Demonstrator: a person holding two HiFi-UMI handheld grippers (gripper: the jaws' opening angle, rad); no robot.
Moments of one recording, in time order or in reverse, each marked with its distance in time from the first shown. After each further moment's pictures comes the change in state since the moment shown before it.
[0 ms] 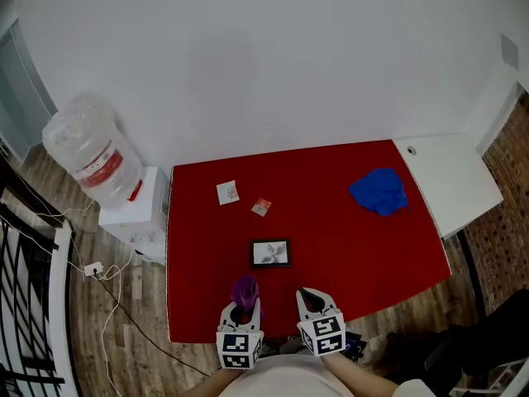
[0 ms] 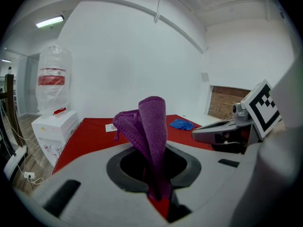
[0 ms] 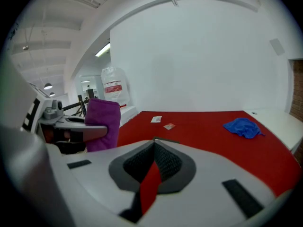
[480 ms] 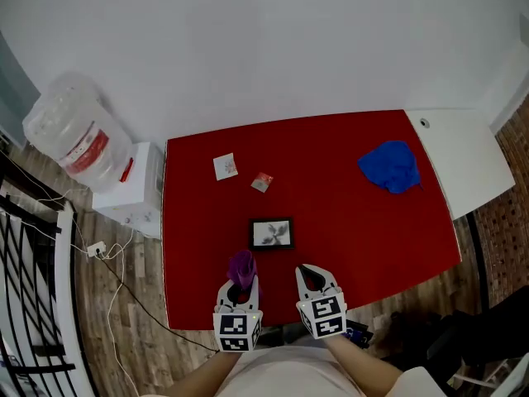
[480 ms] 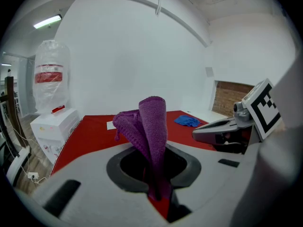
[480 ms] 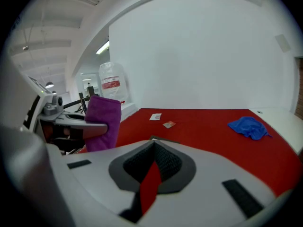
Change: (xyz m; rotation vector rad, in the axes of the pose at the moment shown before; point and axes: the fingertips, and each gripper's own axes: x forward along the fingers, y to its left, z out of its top) left arm 0.043 0.018 -0.003 0.003 0.046 0.037; right arm 0.046 -0.021 -0.001 -0.017 0.026 0.026
